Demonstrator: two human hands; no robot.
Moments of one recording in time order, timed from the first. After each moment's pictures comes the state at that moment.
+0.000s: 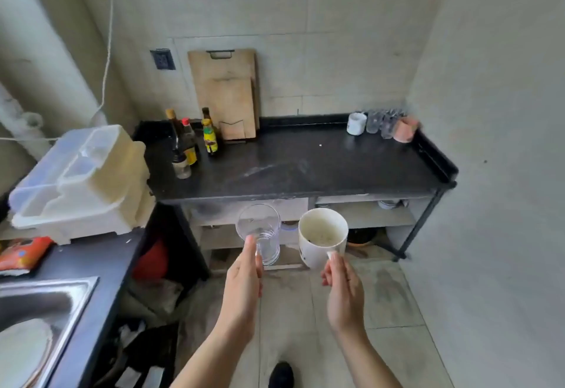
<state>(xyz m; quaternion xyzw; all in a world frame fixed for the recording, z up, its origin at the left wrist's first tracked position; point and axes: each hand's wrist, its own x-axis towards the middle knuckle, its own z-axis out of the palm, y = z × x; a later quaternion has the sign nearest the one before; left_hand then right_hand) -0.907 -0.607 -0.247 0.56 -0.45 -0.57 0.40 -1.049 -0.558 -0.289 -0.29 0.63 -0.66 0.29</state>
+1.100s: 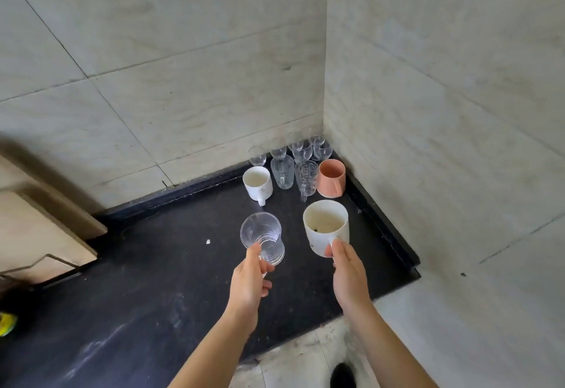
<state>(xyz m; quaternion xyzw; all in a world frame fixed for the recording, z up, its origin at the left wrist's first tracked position) -1.459 -1.060 -0.309 0.62 -0.46 -0.60 0.19 -1.602 -0.961 -0.339 -0.14 0.72 -0.59 0.34</state>
